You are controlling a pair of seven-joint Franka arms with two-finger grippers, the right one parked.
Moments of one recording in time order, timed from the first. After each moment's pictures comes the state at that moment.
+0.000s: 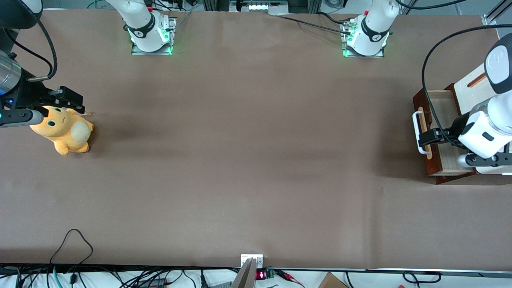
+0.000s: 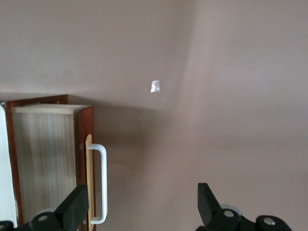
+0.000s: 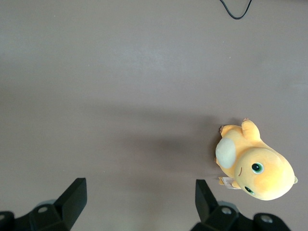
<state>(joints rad) -0.14 0.28 0.14 -1.44 -0.05 1.68 -0.02</state>
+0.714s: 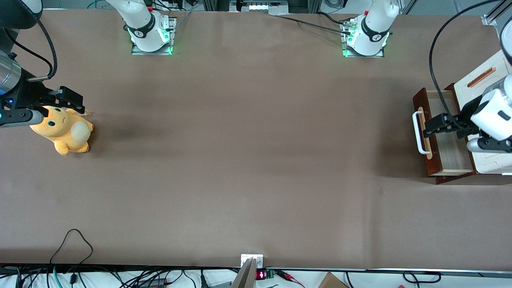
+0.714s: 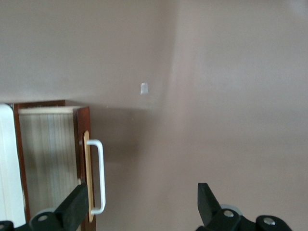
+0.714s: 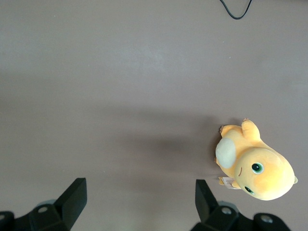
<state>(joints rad) -0.05 0.20 0.04 -1.44 -0.06 1.62 -0.01</state>
